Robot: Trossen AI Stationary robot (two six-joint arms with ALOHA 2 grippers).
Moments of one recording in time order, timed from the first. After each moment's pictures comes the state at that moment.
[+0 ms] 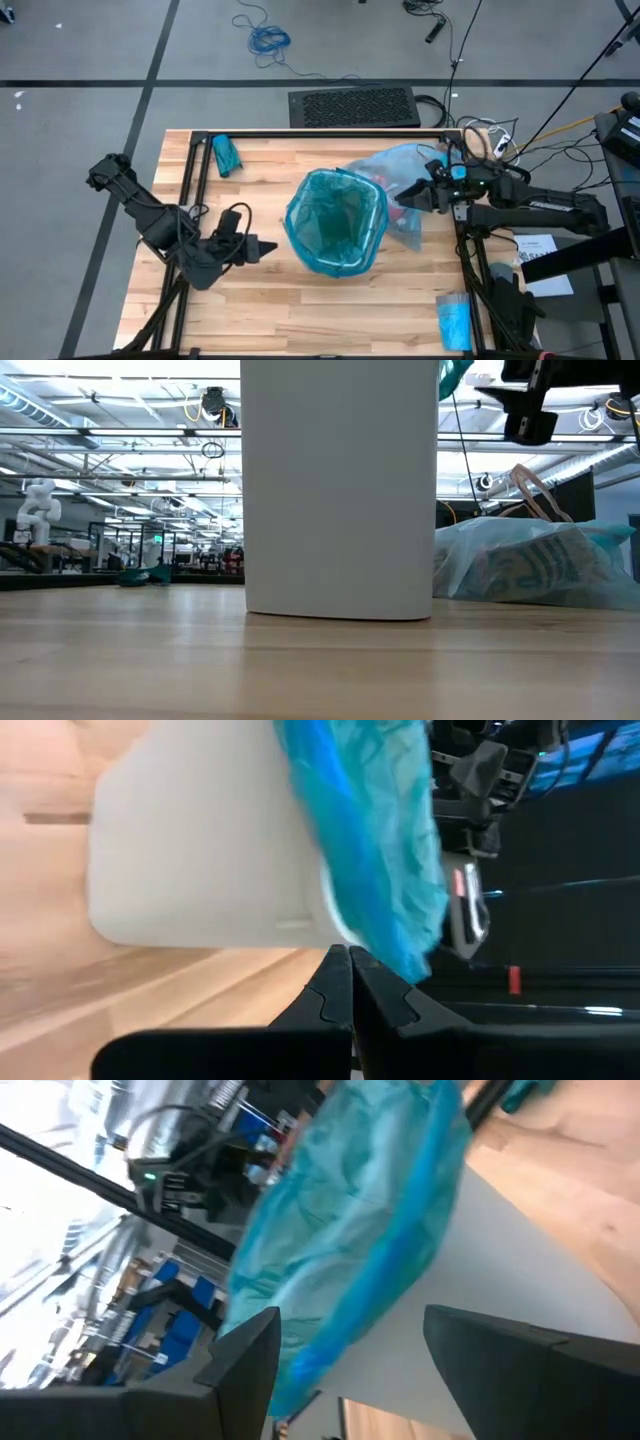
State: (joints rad) left arm -0.70 1.27 1.31 -0.76 -0.78 -1.81; right arm -0.21 0.54 0.51 -0.09 -0.35 0.98
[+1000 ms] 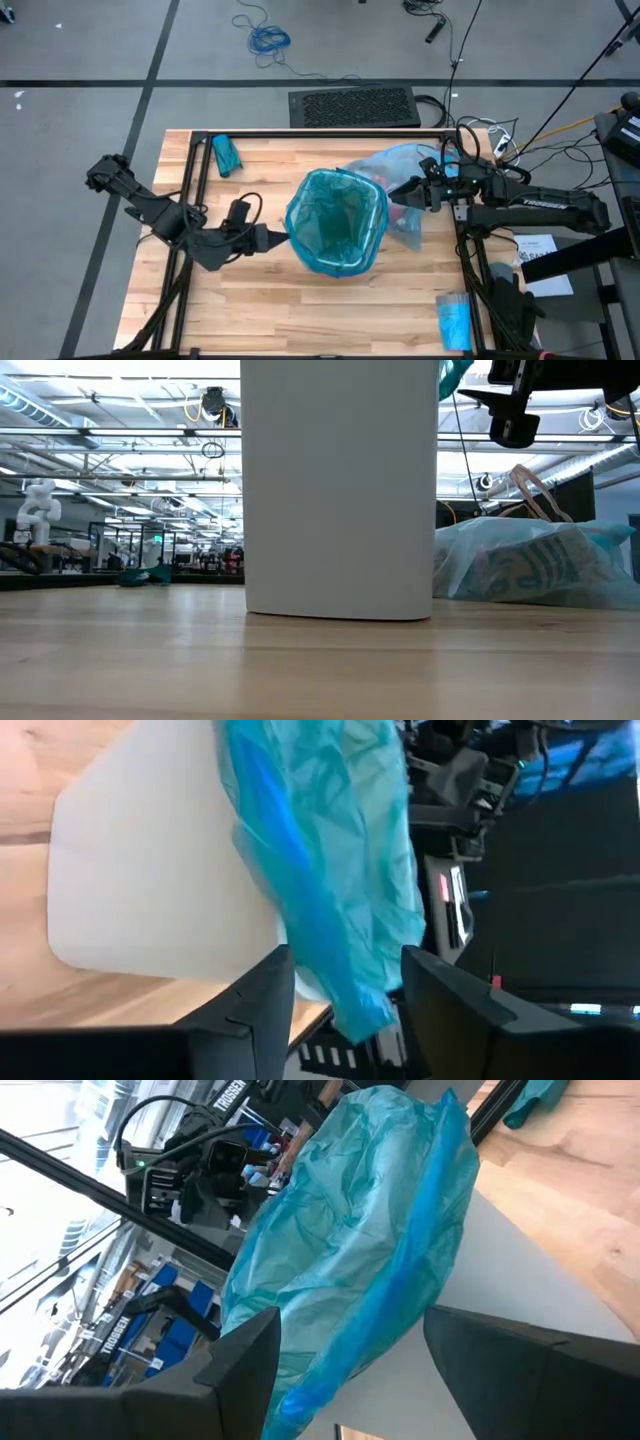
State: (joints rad) left arm -0.58 1.26 1.31 -0.63 -0.69 -1.69; right arm -0.22 0.60 0.51 0.02 -0.35 0.96
